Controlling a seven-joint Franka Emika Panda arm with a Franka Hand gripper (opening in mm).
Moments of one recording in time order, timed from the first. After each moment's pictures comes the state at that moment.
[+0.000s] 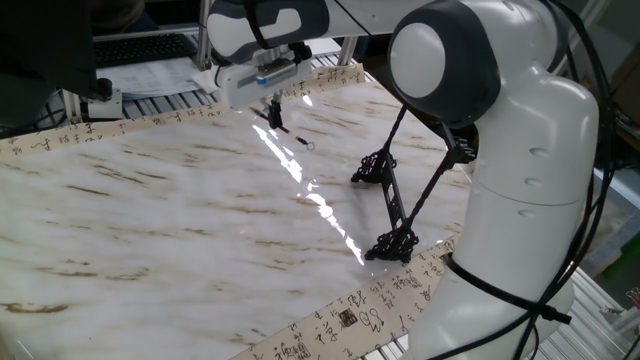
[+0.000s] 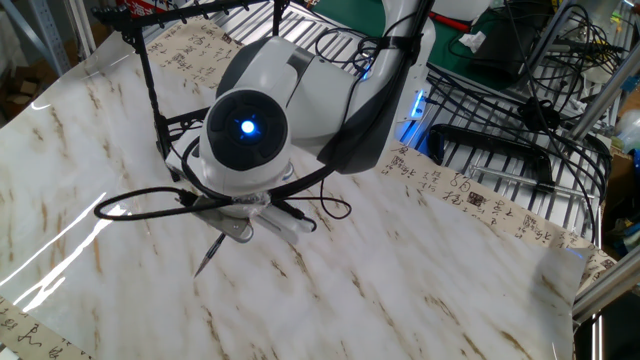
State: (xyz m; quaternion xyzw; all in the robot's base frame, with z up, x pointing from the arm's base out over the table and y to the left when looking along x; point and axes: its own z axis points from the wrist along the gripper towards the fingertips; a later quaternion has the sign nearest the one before) arm 0.591 -0.029 0.224 0.01 -0.98 0.13 0.13
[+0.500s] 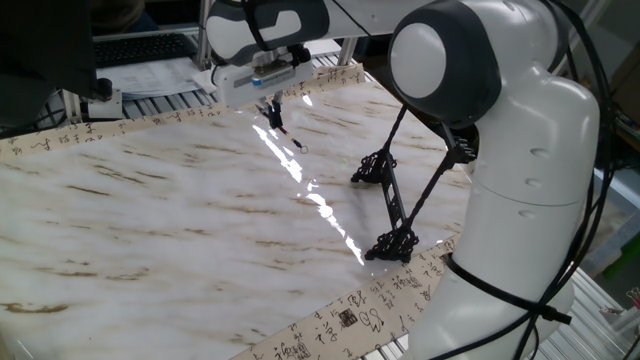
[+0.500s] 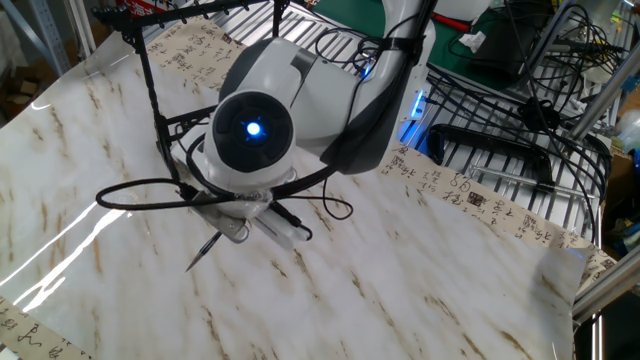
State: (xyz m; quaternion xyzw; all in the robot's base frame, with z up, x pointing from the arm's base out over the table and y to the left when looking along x) arm 0.591 -0.029 0.224 -0.03 -0.98 0.14 0.12
